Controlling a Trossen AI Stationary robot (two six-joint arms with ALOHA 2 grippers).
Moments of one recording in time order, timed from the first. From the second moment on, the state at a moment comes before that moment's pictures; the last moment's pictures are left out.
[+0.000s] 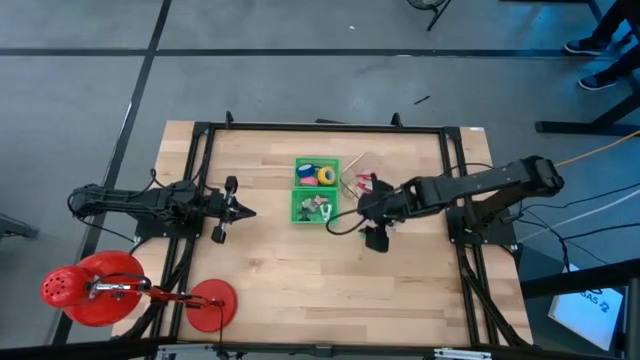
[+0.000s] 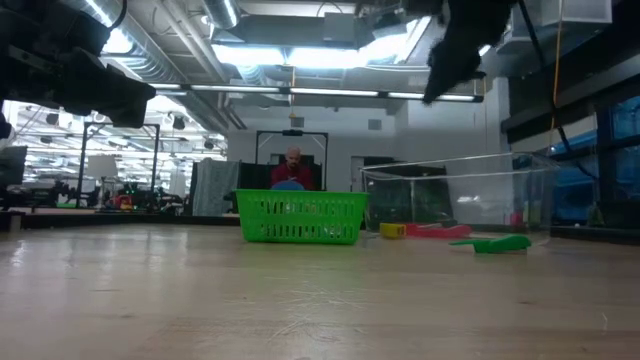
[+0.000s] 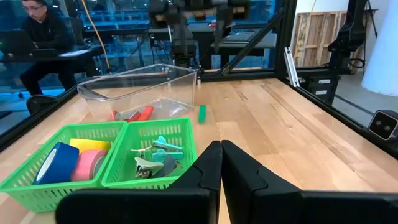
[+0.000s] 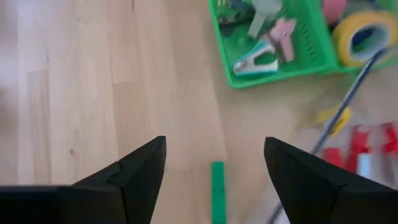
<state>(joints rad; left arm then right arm) -0.01 0.12 0.01 0.03 0.07 0.02 0.19 1.43 1.17 -0.76 0.11 0.32</state>
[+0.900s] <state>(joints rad) -0.01 0.12 0.01 0.03 0.07 0.02 0.51 1.50 0.91 -0.67 0.26 0.49</state>
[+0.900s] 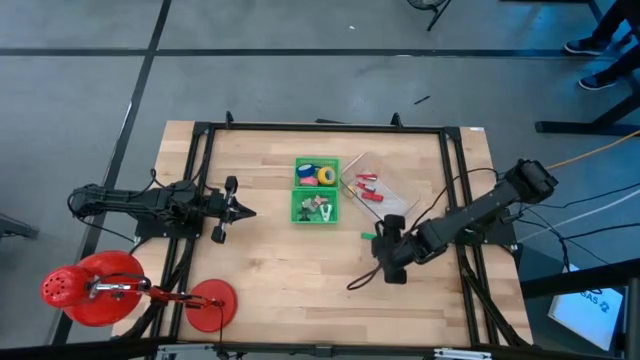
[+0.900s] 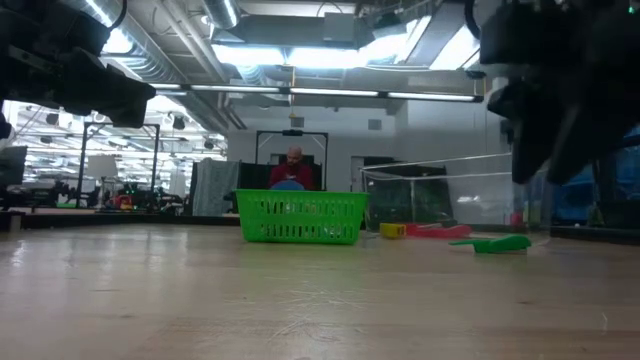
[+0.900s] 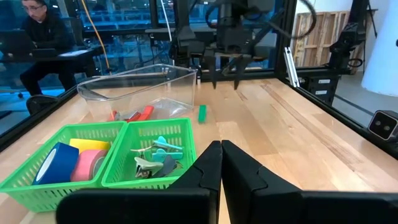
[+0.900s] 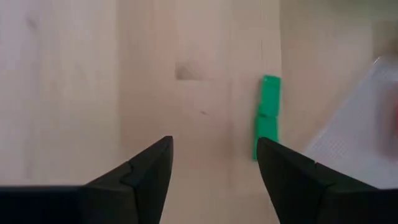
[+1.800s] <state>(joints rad) -0.01 0.12 0.01 0.03 0.07 0.02 0.32 1.60 0.77 -0.51 0.19 0.20</state>
